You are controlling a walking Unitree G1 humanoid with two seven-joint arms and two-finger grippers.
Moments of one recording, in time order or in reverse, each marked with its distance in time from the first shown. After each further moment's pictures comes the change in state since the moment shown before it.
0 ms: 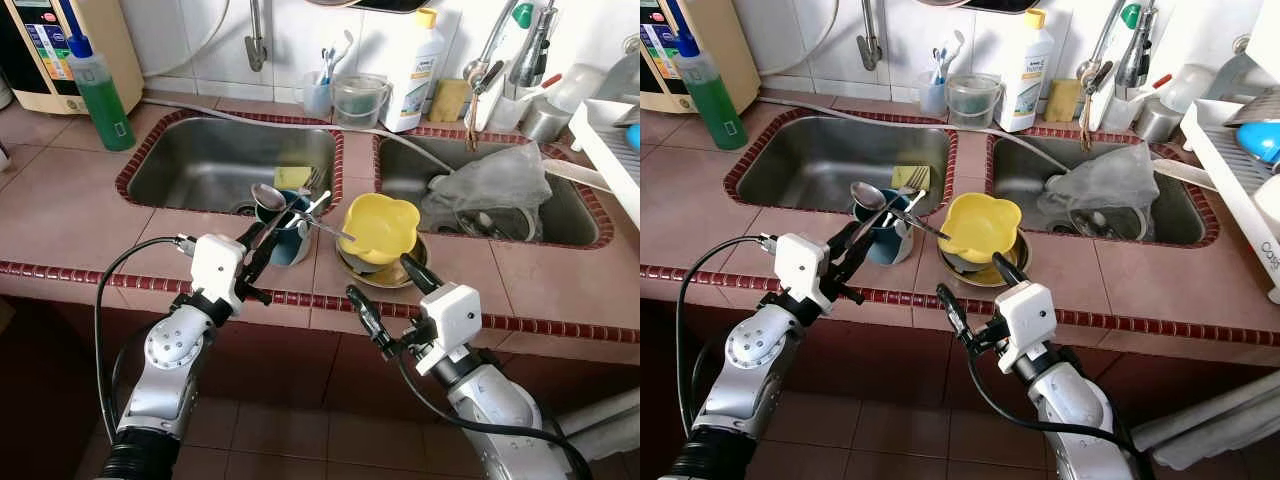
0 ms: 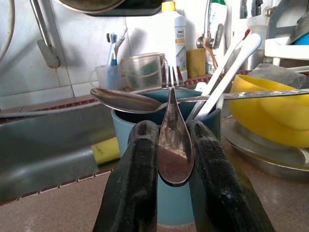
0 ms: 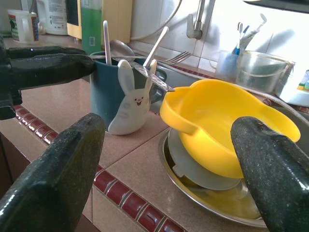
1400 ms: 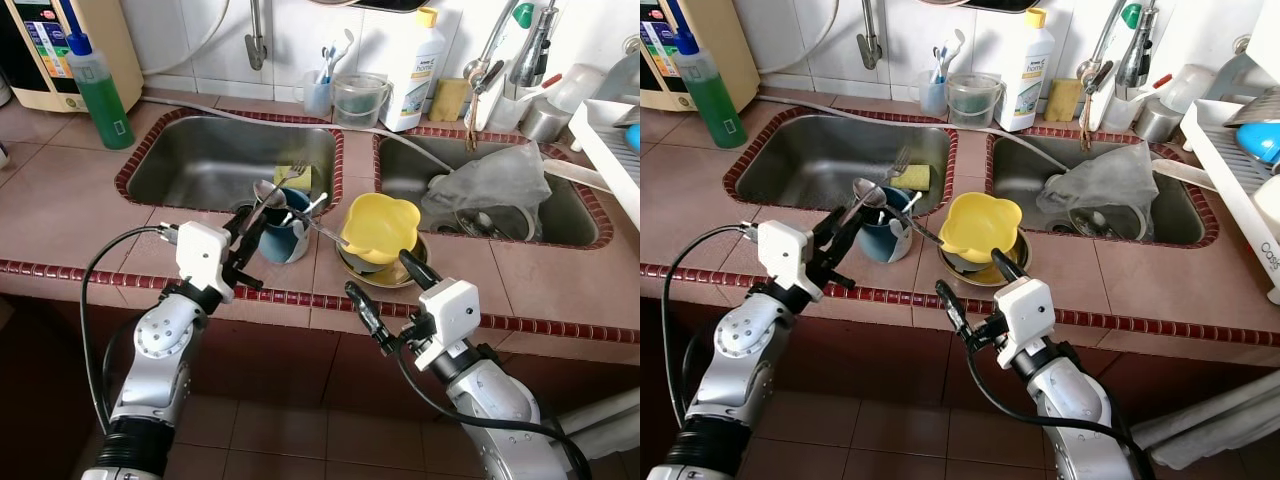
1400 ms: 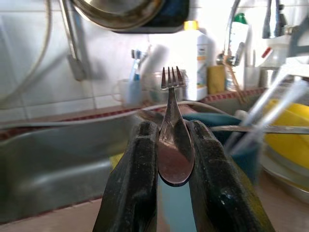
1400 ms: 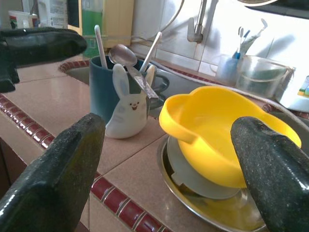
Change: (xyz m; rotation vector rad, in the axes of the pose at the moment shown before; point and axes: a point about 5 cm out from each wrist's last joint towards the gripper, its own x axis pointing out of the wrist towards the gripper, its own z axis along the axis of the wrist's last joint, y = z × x) left arm 0.002 0.026 0.014 0.006 -0.056 0.075; right arm 0.006 -0.002 0.004 -0.009 -0.017 0.005
